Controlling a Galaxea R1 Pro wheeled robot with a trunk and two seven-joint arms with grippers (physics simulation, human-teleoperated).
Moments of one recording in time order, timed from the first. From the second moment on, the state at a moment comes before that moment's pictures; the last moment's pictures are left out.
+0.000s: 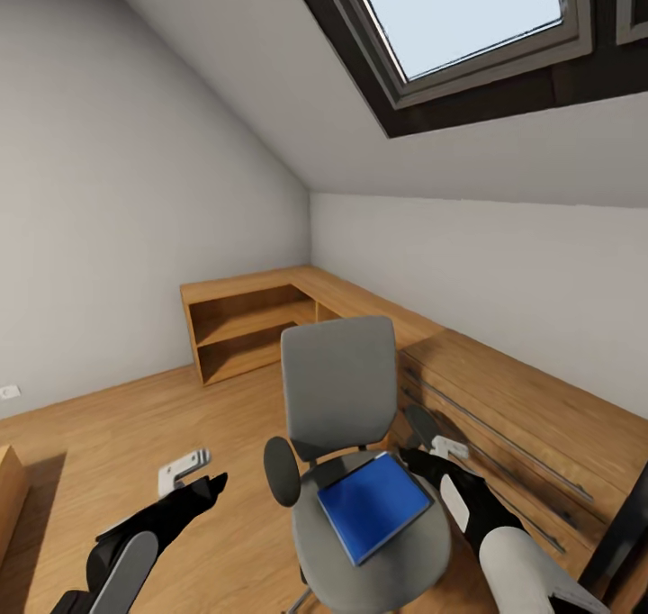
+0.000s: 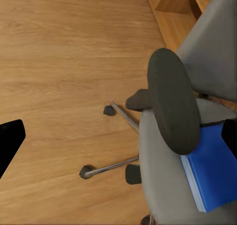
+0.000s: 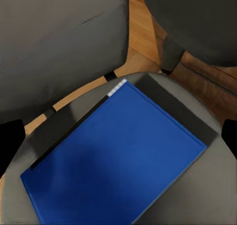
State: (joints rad) left arm -0.12 0.12 -0.12 -1.59 0.79 0.61 0.53; right arm -0.68 0.05 -0.36 -0.42 0.01 0.18 0.10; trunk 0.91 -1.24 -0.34
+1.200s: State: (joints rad) left arm -0.09 0.12 -0.21 -1.59 0.77 0.55 0.58; right arm -0.68 0.05 -0.37 -0.42 0.01 0.18 0.11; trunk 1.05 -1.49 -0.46
